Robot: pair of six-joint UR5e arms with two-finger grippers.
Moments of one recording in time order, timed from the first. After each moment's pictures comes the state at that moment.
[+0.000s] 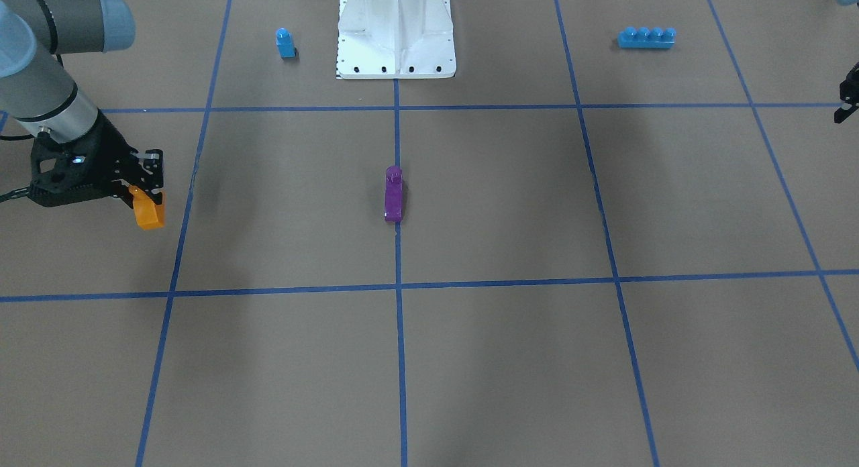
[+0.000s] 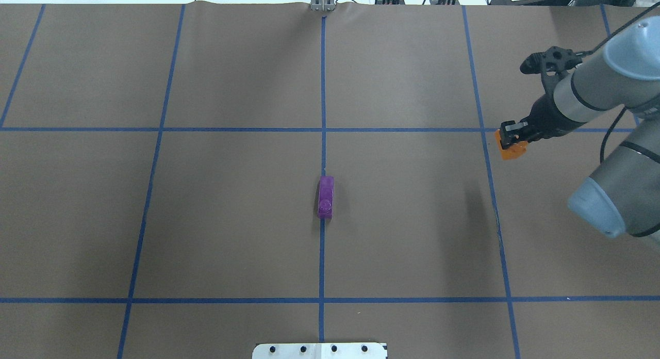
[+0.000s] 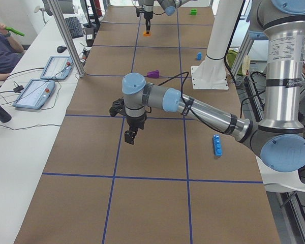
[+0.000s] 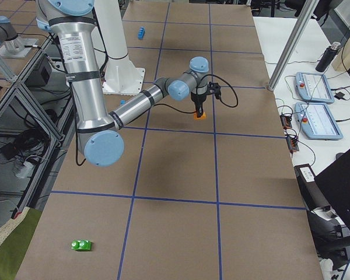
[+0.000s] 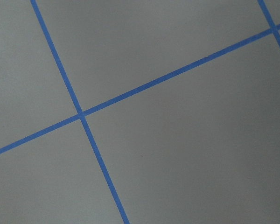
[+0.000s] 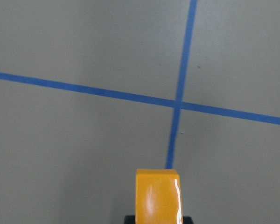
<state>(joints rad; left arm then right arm) -1.44 -1.52 -1.98 -1.39 -2.29 0.17 0.89 -1.31 1.93 -1.53 2.11 0.78</state>
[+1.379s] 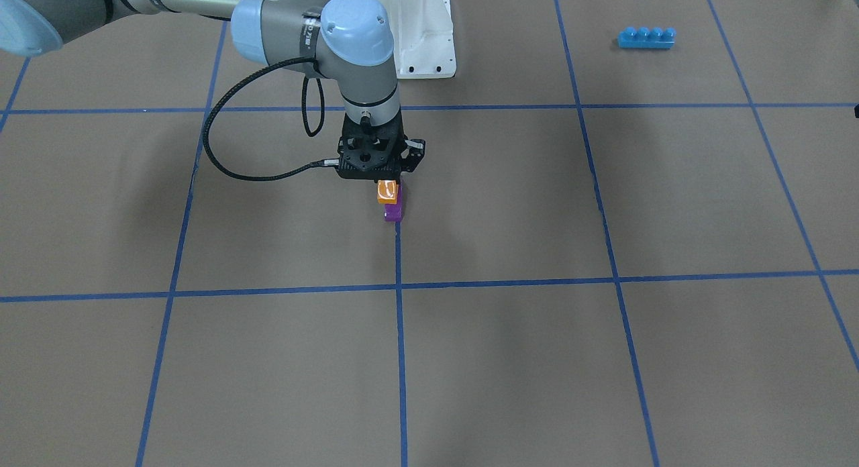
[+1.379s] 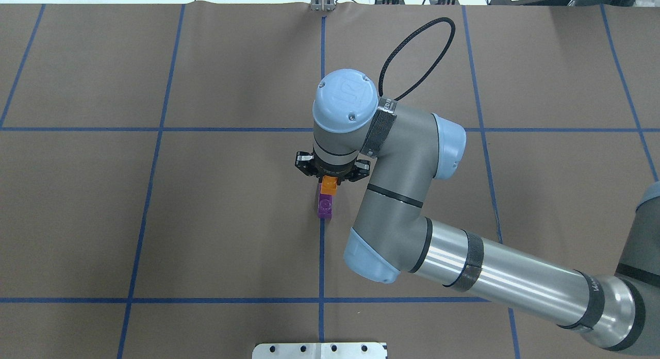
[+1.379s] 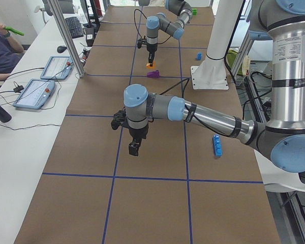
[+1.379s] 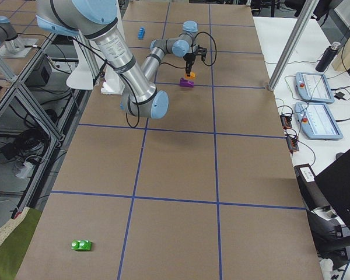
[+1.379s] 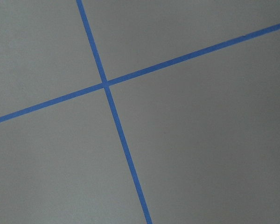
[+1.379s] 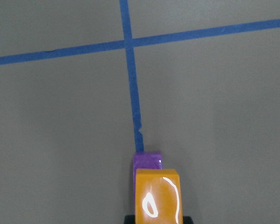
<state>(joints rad) -1.49 -1.48 -1.95 -1.38 -2.29 0.18 0.51 -0.75 1.60 -1.66 1.90 1.34</state>
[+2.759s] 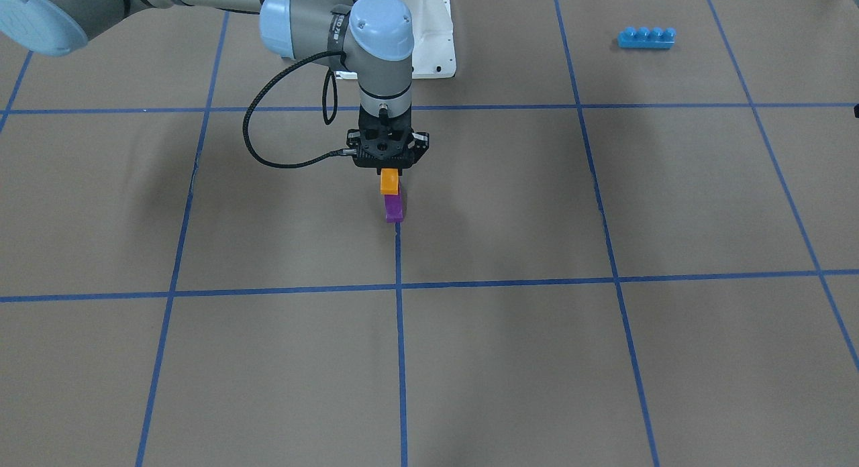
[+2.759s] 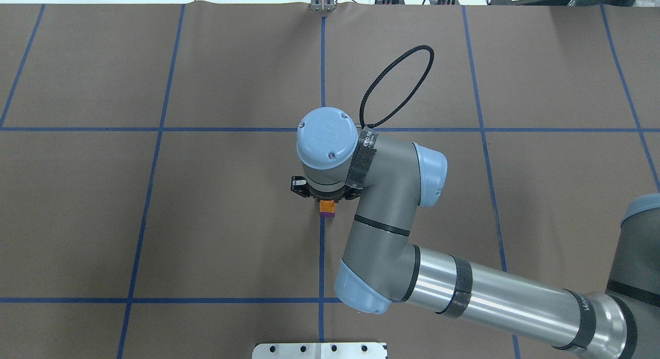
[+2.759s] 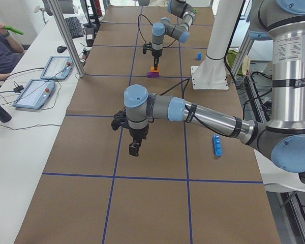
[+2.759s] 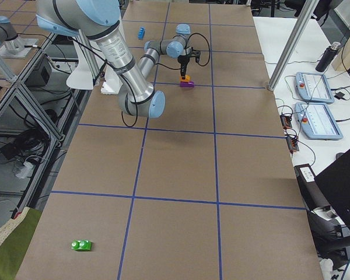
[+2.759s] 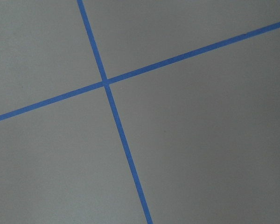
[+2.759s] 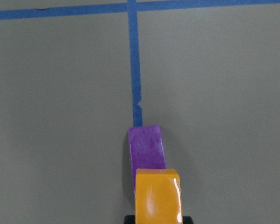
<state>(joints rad) -1.49 -1.48 -1.95 -1.38 -2.29 0.18 0.44 -0.75 1.59 -1.68 1.82 1.32</state>
